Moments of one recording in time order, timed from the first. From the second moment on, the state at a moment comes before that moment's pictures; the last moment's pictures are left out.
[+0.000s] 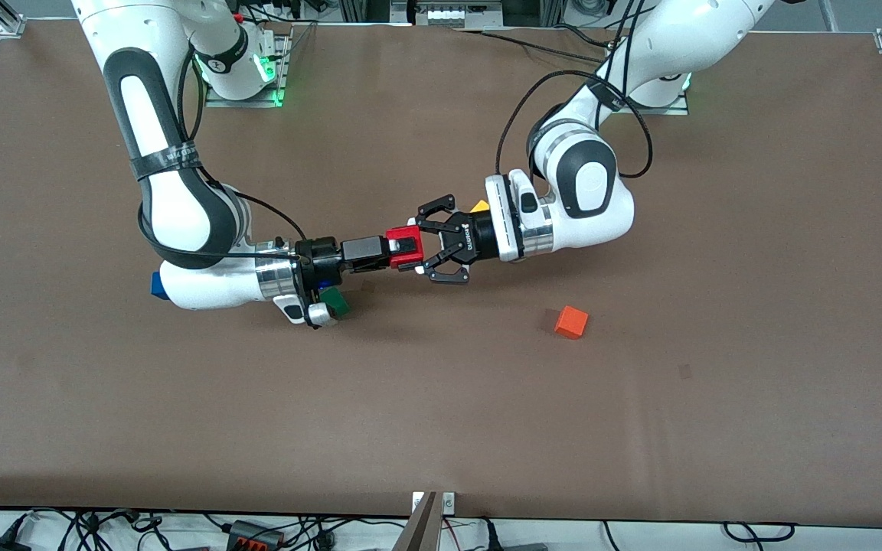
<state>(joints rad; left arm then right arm) -0.17 0.56 -0.49 -1.70 -1.97 2.33 2.33 0.39 0.61 -0.06 -1.54 1.59 1.73 -0.36</state>
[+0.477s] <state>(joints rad) -0.17 0.56 -0.49 -1.70 -1.98 2.33 2.33 0.39 0.61 -0.06 -1.53 1.59 1.72 -0.37</state>
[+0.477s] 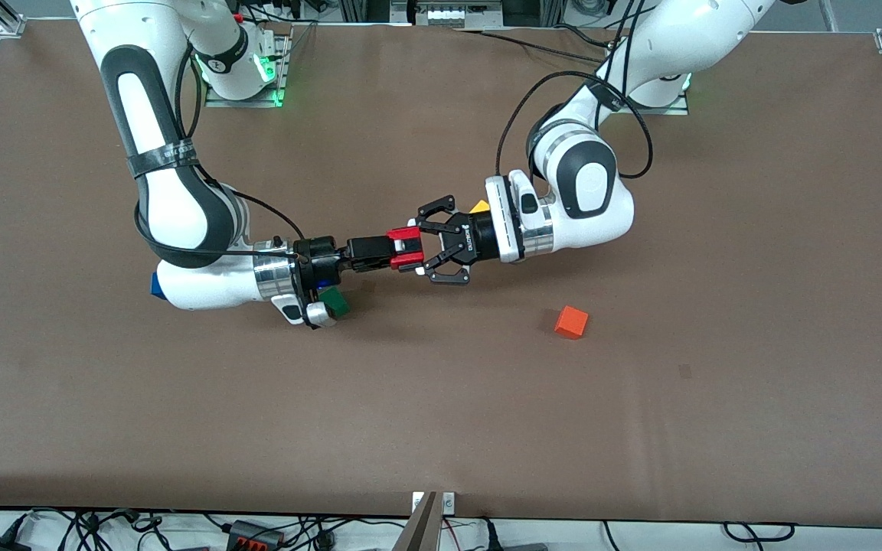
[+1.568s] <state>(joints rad) -0.05 0.56 -0.49 -1.70 -1.89 2.18 2.30 0.28 0.59 -0.07 -1.53 1.36 1.66 -0.37</state>
